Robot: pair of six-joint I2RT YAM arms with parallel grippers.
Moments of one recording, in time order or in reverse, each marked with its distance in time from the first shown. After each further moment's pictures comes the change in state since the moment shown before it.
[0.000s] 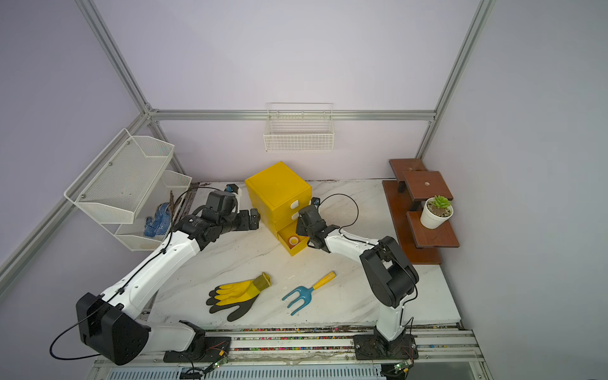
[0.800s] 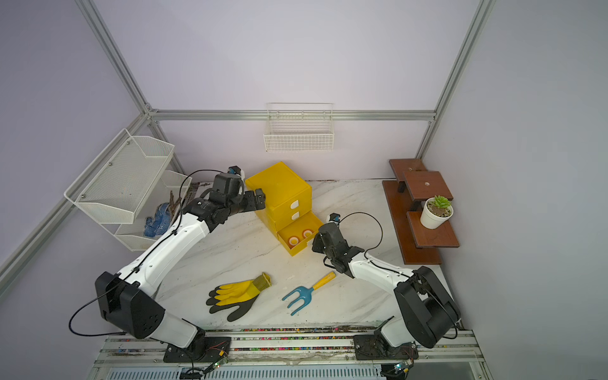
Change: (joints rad) left arm 0.002 0.243 0.271 0.050 -0.038 -0.080; right arm -0.034 -0.292 -0.399 0.092 -0.093 0.124
